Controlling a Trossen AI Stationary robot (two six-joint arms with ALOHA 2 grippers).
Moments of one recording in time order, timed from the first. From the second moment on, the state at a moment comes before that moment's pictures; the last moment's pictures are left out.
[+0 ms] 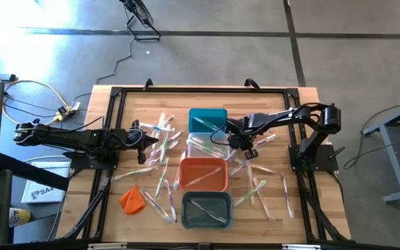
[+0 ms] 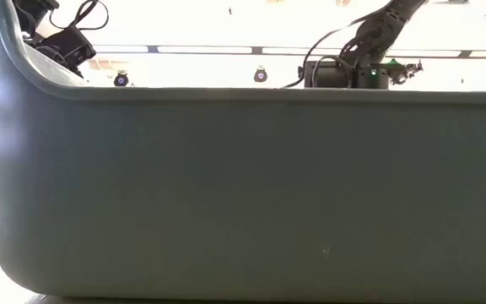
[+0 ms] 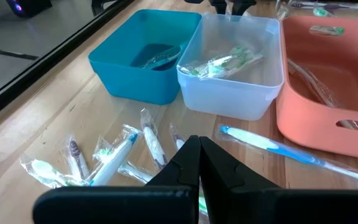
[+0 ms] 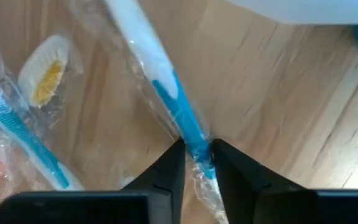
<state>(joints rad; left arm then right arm) -0.05 0.47 0.21 -0.13 -0.33 -0.11 -0.24 1.71 0.92 -0.71 0.00 -0.55</state>
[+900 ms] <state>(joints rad) -0.05 0.47 0.21 -0.14 -0.33 -0.14 -0.24 1.69 0.92 -0.84 0.14 -0.54</state>
